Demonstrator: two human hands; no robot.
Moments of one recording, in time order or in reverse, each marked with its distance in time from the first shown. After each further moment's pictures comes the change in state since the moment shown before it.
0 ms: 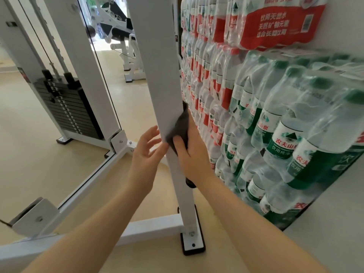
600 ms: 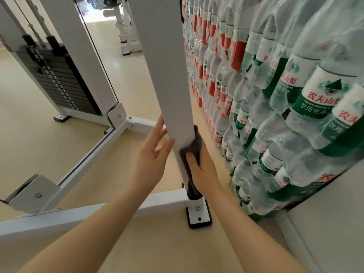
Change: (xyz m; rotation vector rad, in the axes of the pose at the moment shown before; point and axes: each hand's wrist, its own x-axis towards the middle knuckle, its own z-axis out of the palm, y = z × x) left_hand -0.033 -0.070 0.003 0.155 -0.115 0.028; right_hand -0.105 0.083 0.021 0.178 -0.126 0.368
